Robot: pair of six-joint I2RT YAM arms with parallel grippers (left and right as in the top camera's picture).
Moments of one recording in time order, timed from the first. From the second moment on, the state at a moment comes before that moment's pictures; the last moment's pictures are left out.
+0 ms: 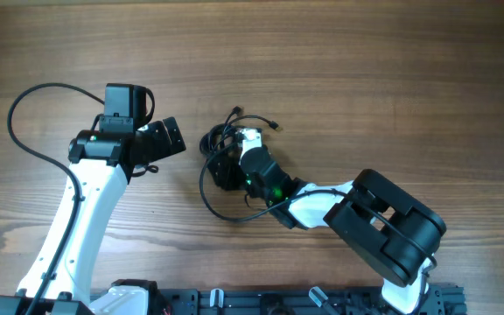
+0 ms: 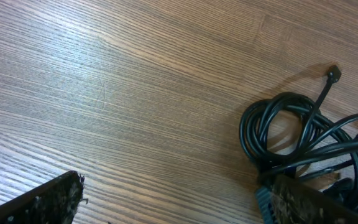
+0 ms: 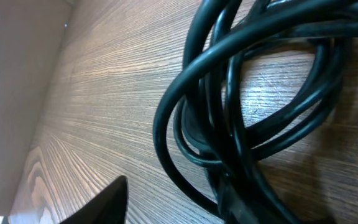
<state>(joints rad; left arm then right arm) -0.08 1.36 1.03 -0.83 -0.06 -0.41 0.84 1.97 0.76 0.70 -0.10 0.89</state>
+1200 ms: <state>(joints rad) -0.08 1.36 1.03 -0.87 0.04 -0.33 0.78 1.78 0.76 0.28 -0.14 0.87</state>
